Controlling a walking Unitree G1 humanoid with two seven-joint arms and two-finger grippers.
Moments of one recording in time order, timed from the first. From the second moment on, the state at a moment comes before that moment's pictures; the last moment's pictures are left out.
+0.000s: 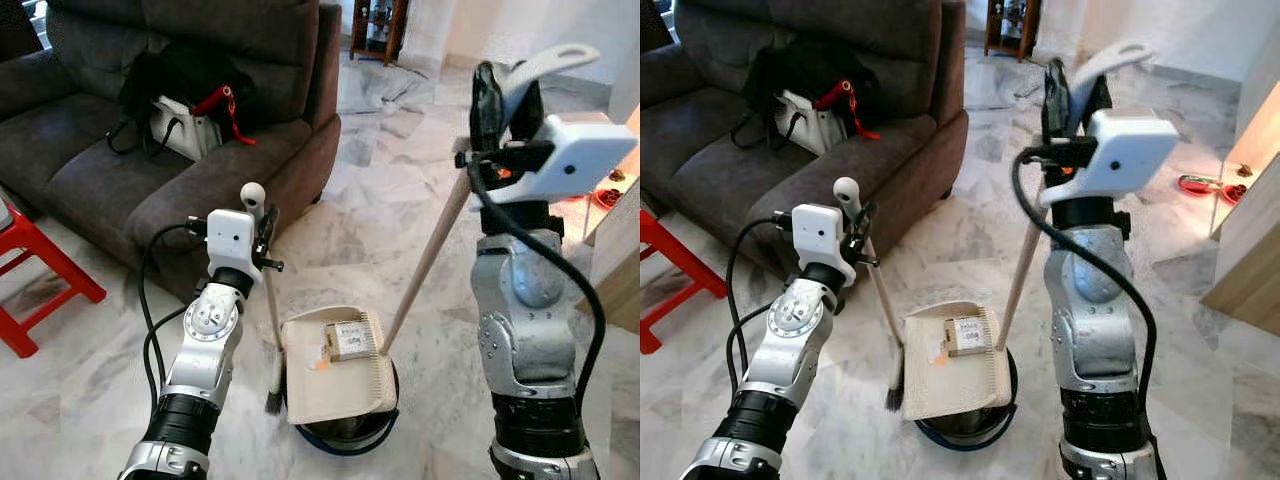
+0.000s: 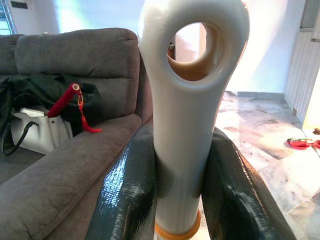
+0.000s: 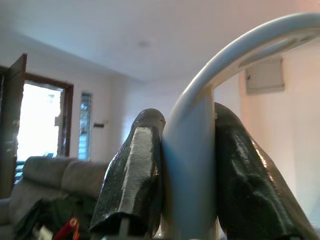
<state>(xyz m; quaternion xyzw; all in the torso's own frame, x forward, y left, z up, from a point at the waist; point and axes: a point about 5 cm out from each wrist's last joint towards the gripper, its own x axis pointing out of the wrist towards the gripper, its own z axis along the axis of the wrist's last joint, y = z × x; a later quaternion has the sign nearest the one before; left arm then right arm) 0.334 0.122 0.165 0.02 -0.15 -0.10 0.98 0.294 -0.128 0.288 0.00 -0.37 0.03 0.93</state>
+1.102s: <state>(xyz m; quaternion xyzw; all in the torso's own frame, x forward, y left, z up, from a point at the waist) 0.334 0.121 0.165 0.02 -0.15 -0.10 0.98 0.254 -0.044 0.293 -0.16 -0.49 0.11 0.85</state>
